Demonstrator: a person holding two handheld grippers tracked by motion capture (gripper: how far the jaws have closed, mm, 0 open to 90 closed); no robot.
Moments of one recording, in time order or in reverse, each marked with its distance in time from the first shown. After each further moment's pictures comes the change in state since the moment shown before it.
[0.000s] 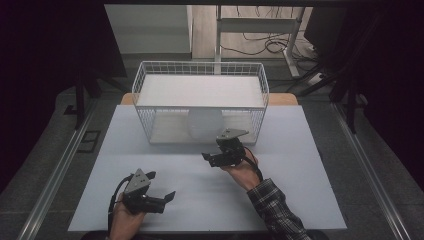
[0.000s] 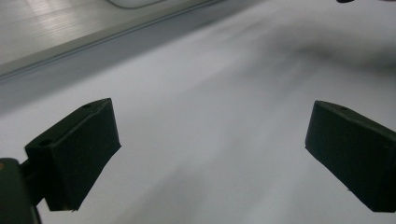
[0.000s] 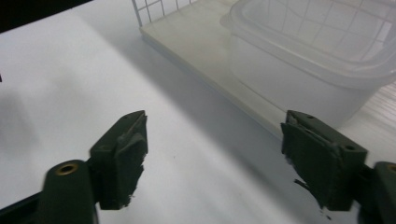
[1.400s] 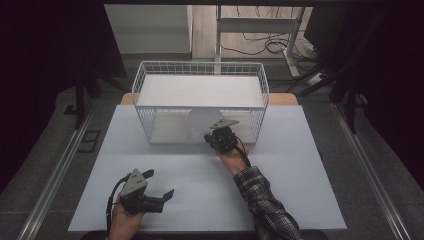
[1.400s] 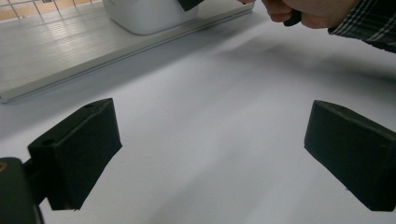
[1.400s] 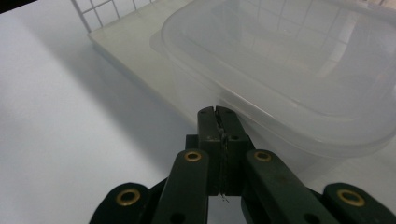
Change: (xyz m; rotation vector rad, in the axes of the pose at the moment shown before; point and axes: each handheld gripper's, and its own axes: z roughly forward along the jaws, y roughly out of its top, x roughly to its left) left arm -0.001 0.003 -0.011 -0.073 0.028 0.003; right arm -0.025 0.016 0.047 0.021 -0.070 0.029
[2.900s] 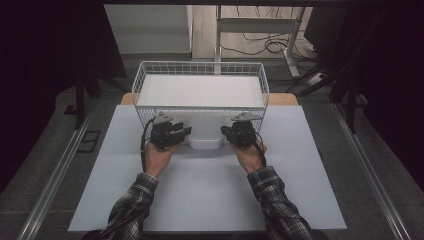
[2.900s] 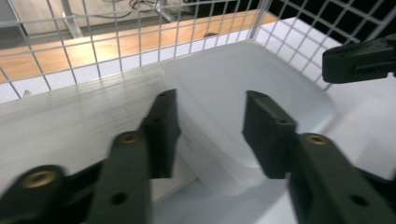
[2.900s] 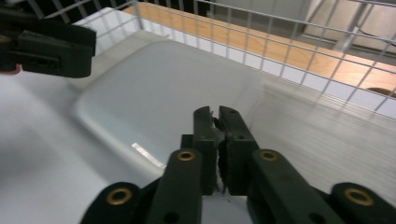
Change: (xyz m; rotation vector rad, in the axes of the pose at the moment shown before) left arm 0.073 0.108 0.119 -0.008 0.028 -0.137; right arm -0.027 0.003 -0.058 -0.095 -0.075 0.109
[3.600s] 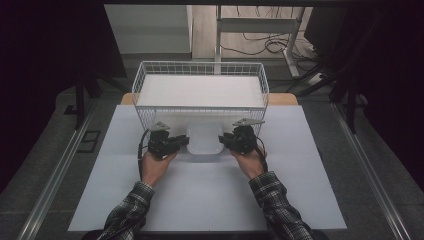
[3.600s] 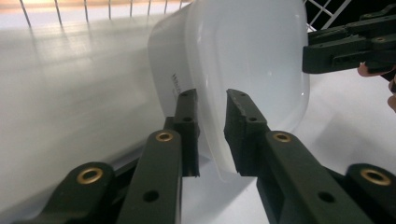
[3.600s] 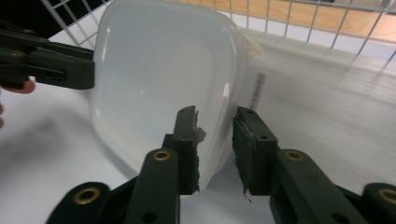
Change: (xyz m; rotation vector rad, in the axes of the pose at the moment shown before) left arm 0.004 -0.024 0.000 0.060 -0.105 -0.082; right arm 0.000 -0.016 0.002 0.058 0.054 0.077
